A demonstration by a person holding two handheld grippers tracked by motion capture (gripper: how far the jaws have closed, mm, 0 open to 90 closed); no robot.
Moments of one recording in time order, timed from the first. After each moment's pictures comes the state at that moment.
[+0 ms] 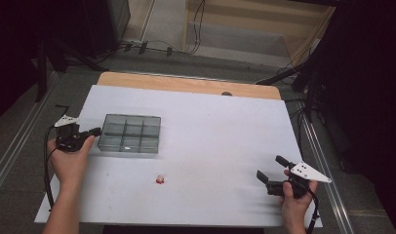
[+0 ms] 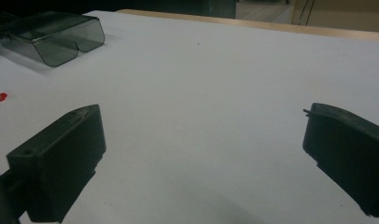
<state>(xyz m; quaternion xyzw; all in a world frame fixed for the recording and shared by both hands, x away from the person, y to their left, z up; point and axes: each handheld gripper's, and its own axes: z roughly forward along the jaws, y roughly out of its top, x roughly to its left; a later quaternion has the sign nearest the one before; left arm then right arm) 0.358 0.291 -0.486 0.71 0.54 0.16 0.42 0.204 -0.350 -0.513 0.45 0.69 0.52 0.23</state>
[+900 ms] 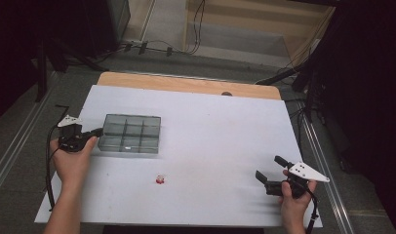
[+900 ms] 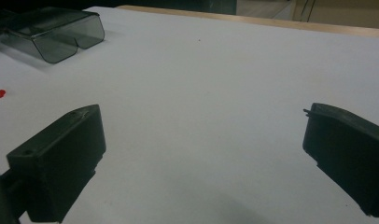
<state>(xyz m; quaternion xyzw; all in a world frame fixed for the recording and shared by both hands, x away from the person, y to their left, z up) 0.359 0.287 -0.488 0.72 0.54 0.16 0.41 0.205 -0.347 -0.513 0.45 0.70 0.51 0.23</state>
